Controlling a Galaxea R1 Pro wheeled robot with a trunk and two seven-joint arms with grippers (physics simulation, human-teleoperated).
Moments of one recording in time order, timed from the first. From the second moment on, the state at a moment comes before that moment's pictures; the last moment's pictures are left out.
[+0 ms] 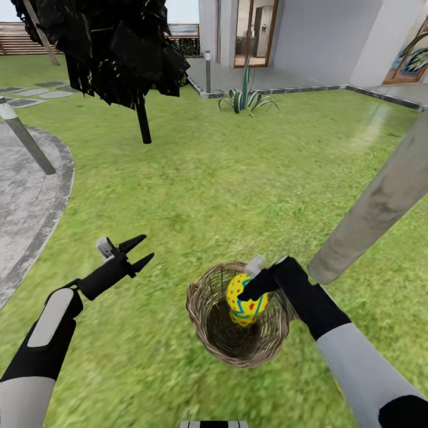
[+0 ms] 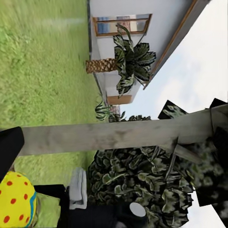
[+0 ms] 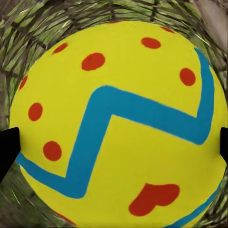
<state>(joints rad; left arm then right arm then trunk) -0.58 0.18 0.15 -1.24 1.41 0.92 -0.36 -0.83 -0.06 0.34 -1.09 0.48 0.90 0.84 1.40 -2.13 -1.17</state>
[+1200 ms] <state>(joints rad) -0.58 0.15 0.15 -1.23 1.40 0.92 -0.35 -0.82 -0.22 0.13 -1.36 0.48 1.00 0.89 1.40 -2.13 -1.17</state>
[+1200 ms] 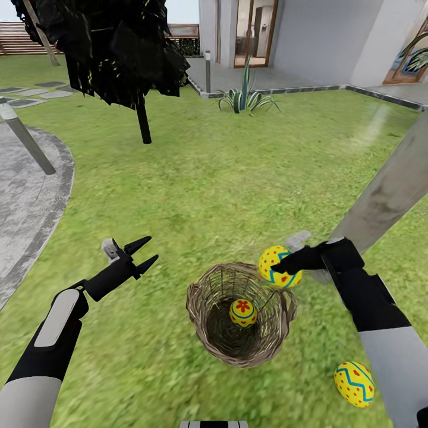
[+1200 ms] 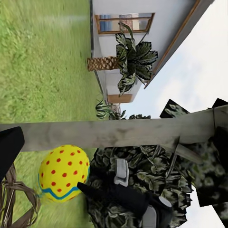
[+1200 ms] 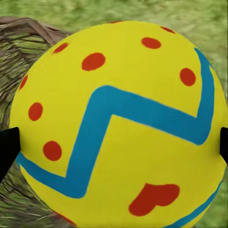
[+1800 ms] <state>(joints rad) -0.58 0.15 0.15 -1.23 1.40 0.92 -0.35 -0.79 -0.36 0.07 -1.34 0.47 1.00 0.89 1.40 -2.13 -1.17</state>
